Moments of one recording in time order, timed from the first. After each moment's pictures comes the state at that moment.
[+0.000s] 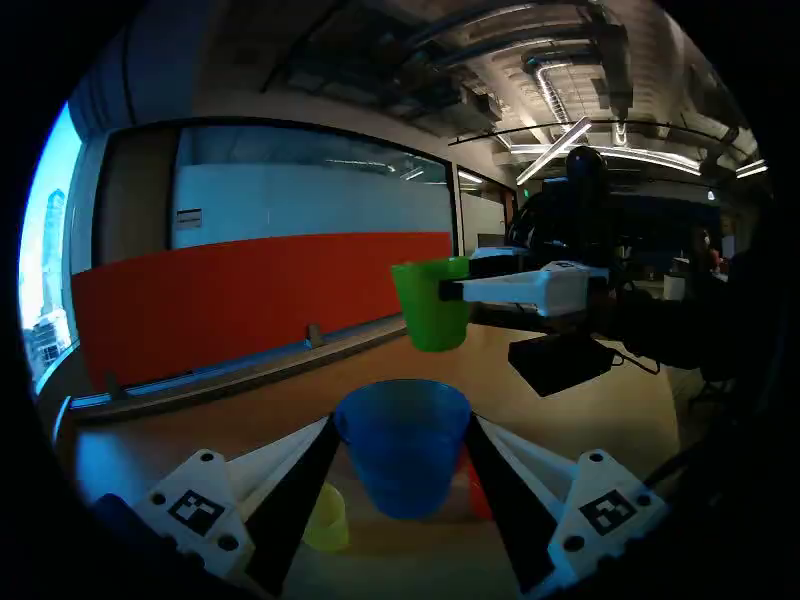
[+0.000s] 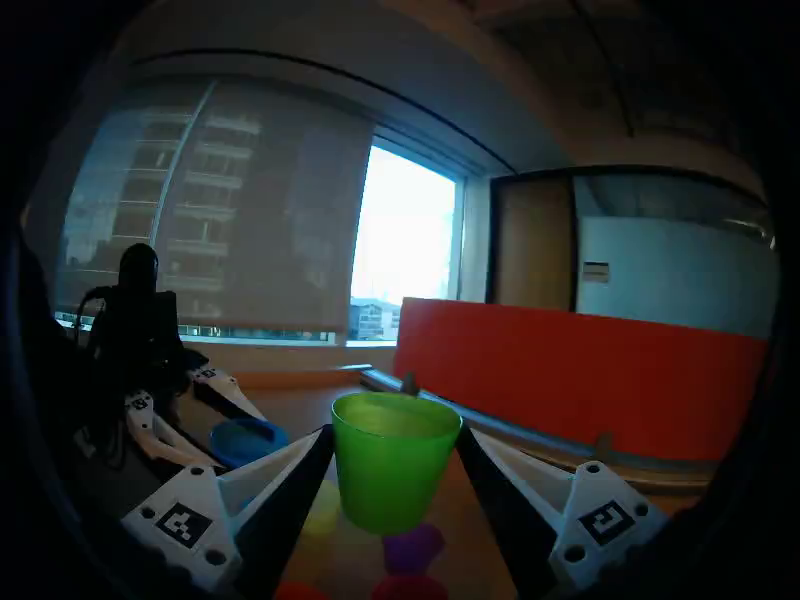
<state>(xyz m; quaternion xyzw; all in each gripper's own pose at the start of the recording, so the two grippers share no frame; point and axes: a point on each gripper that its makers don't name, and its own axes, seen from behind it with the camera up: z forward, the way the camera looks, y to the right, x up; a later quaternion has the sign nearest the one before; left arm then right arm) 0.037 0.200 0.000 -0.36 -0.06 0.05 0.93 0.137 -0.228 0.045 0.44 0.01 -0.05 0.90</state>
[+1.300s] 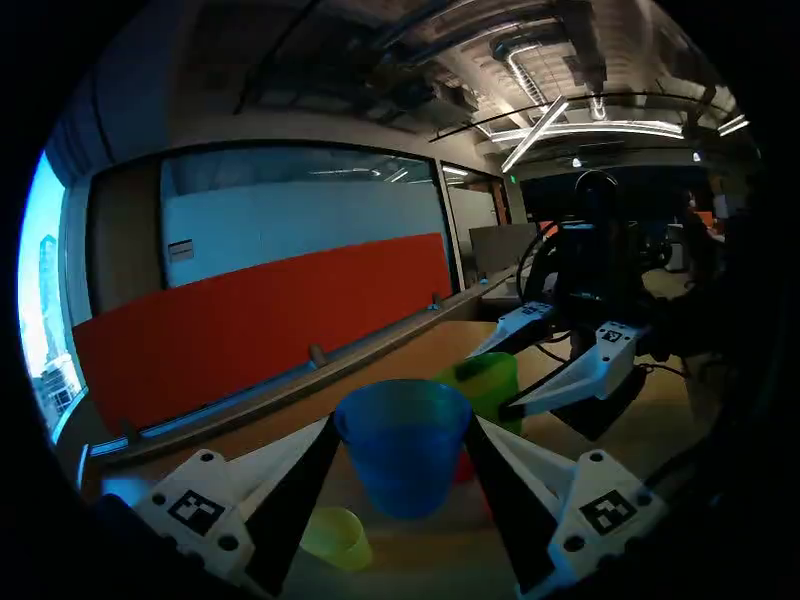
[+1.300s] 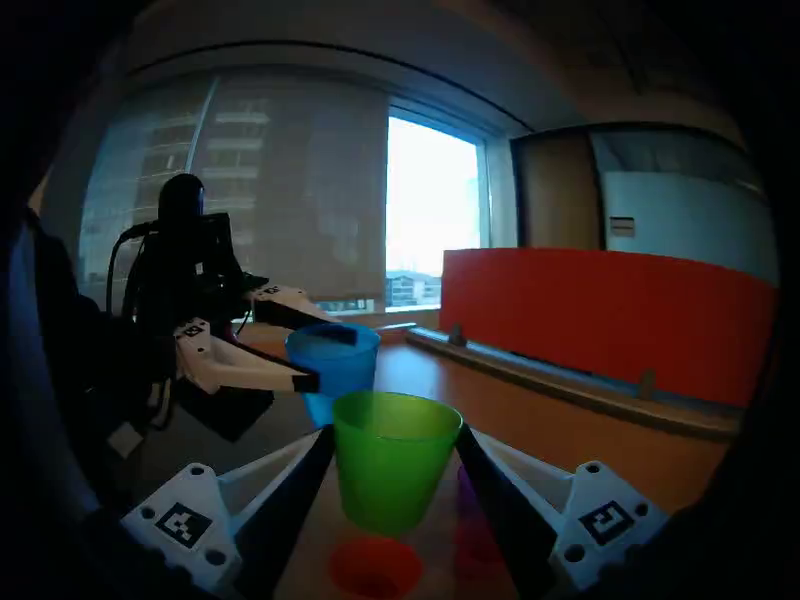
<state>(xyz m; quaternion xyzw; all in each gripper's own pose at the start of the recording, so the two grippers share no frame) 0.060 0.210 0.004 -0.36 -0.04 0.11 0.92 0.065 -0.245 -0.020 0.49 -0.06 -0.04 0.87</state>
